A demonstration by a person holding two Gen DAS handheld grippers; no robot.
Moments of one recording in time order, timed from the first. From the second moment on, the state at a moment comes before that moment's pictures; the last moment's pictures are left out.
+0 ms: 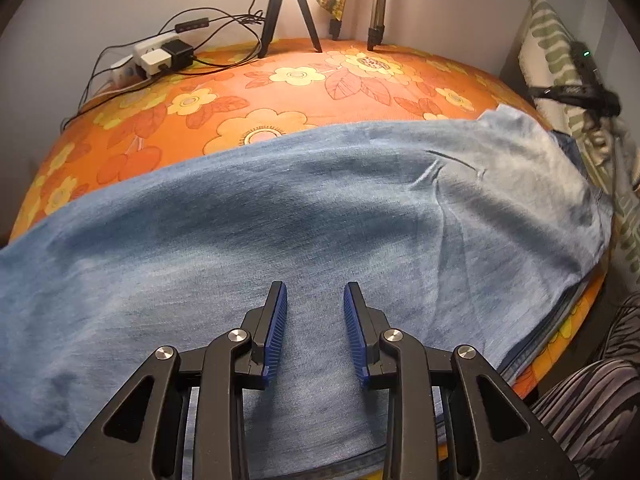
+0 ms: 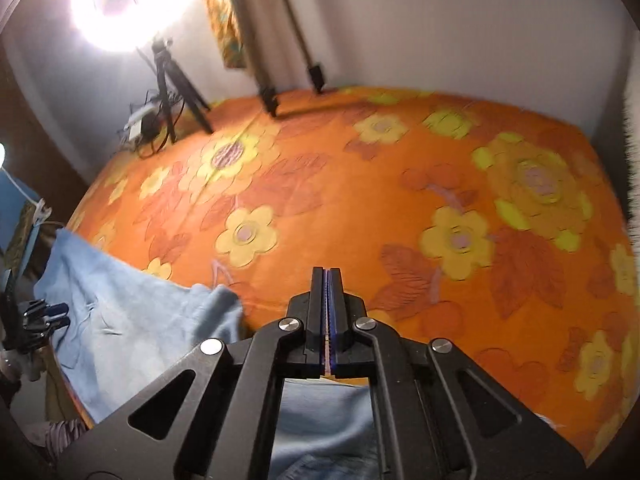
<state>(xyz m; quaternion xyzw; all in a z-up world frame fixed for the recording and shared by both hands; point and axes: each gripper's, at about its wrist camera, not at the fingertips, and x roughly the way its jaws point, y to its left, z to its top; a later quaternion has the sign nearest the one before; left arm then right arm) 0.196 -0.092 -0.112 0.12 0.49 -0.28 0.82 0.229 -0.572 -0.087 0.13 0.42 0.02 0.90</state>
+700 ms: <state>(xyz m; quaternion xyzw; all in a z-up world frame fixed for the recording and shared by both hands) 0.191 -0.087 -0.112 0.11 0.47 -0.27 0.83 -0.003 -0.657 -0.146 0.30 0.43 -0.12 0.84</state>
